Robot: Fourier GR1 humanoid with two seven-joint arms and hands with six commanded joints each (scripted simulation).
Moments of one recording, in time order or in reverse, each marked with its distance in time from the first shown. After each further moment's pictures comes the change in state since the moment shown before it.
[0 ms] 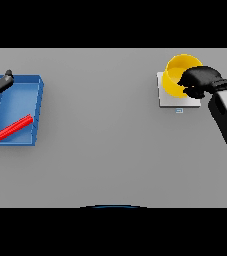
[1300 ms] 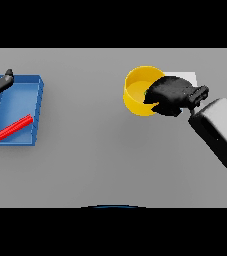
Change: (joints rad) left arm -0.004 -0.017 0.009 0.045 0.007 -0.012 -0.088; right arm 0.139 -0.038 0.046 -0.746 -0.055 0.367 0.089
